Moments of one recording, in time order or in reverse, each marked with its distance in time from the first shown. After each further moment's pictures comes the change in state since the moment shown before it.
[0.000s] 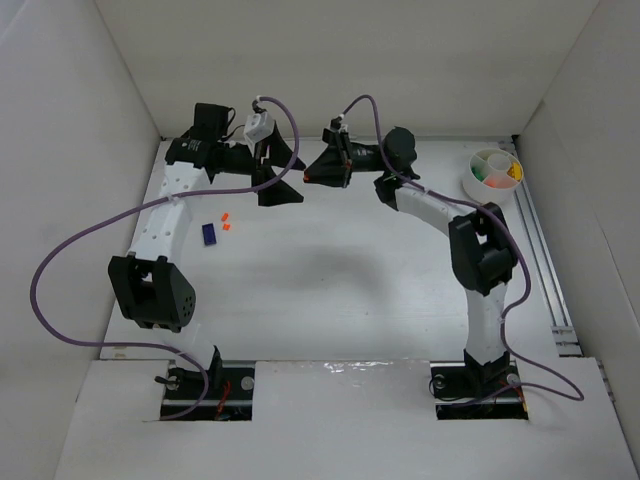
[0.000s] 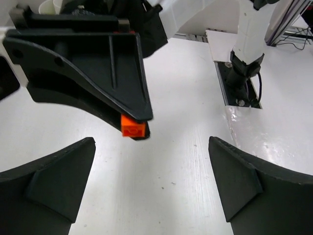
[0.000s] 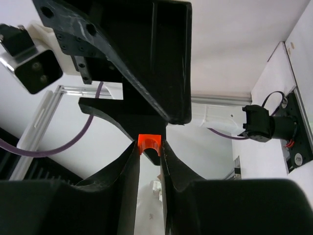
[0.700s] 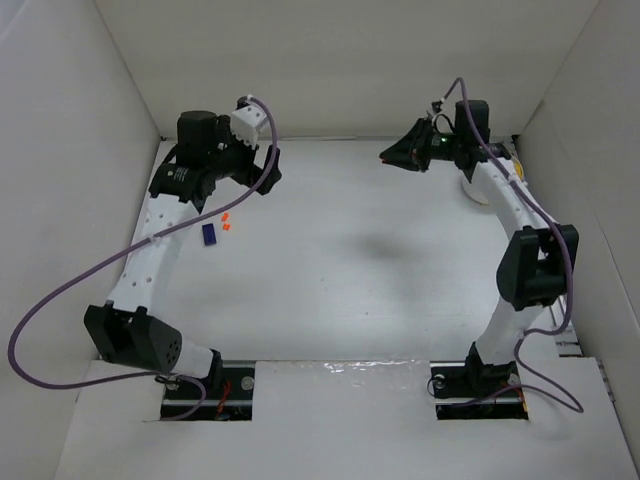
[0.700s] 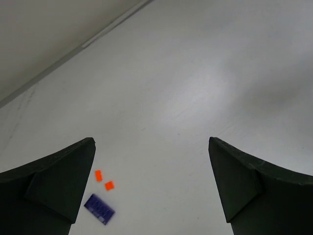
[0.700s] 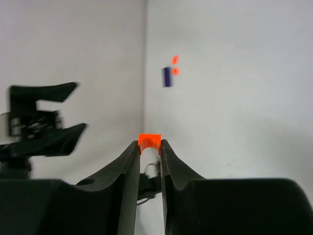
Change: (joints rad) left arm -0.035 -0.241 -0.176 0.213 -0.969 -0.383; right arm -0.359 -0.246 0.045 -1.267 0.305 -1.093
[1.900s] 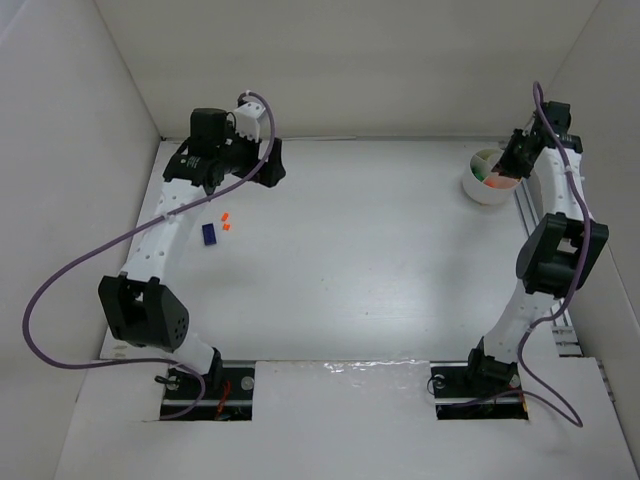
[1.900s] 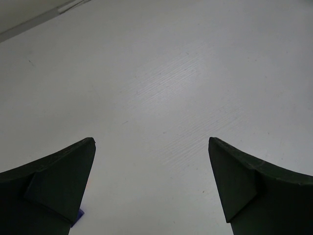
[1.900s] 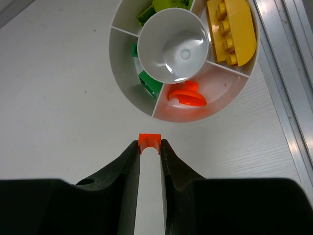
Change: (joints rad) left arm 0.002 0.105 0.015 0.045 -0.072 -0.159; right arm -0.406 0.122 0.230 -0.477 0.774 -0.626
